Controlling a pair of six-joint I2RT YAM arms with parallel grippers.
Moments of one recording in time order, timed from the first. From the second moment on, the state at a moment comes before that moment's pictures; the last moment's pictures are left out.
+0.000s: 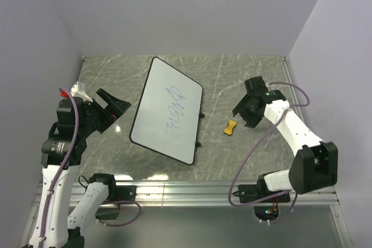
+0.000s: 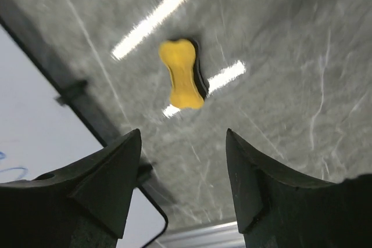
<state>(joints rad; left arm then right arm) -0.06 0.70 1.05 -0.86 0.19 -0.83 0.22 1.31 1.08 -0.88 0.13 0.93</state>
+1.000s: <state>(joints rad) -0.14 0.74 1.18 -0.91 0.12 -0.74 0.34 1.71 1.13 -0.87 0.12 0.89</state>
